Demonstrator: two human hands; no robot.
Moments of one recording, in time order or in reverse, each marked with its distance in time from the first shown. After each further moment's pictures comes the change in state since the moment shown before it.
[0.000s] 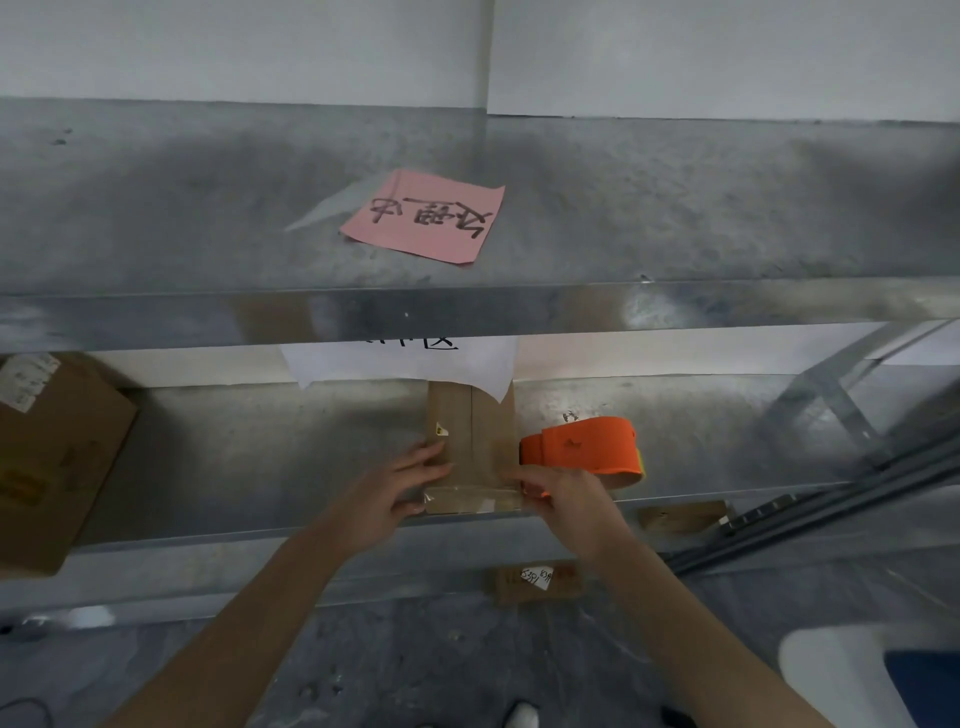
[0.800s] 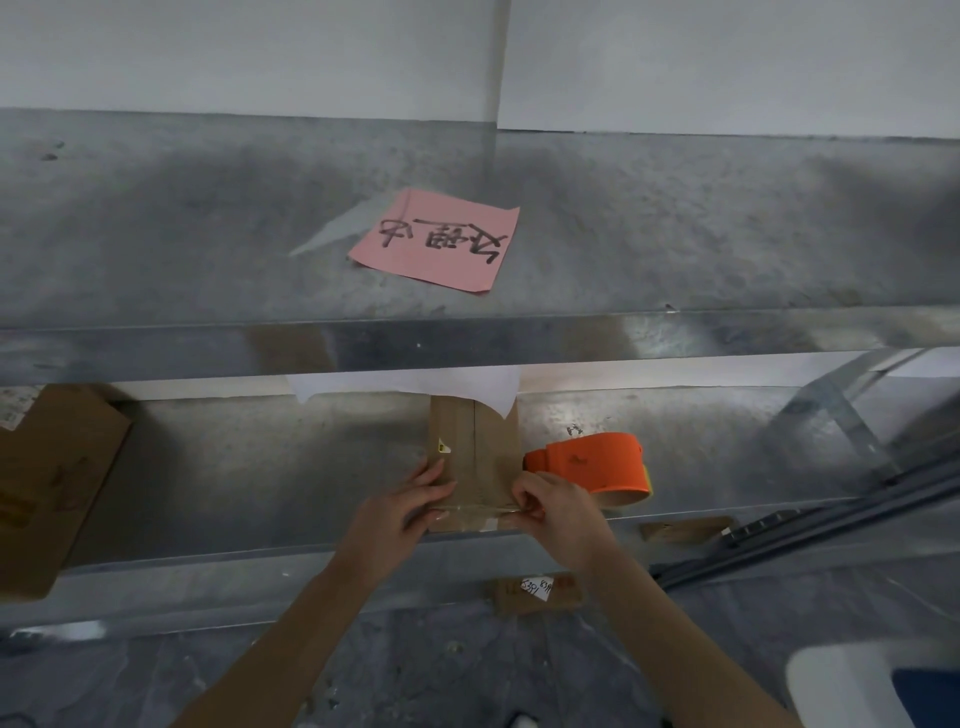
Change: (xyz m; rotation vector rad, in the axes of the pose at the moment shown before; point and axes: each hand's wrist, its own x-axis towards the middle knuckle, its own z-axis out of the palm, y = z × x) left_hand 0.000 0.001 0.027 -0.225 0.217 -0.087; right_hand 0.020 0.007 0.019 -0.021 0.099 -0.087
